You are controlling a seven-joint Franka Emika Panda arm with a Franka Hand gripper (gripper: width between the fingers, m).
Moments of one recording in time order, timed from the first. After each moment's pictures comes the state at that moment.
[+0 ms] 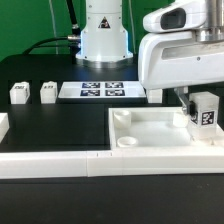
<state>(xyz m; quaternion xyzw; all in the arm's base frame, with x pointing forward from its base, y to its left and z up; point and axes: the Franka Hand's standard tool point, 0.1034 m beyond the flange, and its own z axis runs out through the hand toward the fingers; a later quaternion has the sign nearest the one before) 0.632 0.127 0.078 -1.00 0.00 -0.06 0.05</state>
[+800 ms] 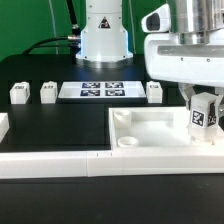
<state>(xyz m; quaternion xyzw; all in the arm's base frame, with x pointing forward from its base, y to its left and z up) 0.627 0.121 0.074 -0.86 0.50 -0.01 0.09</state>
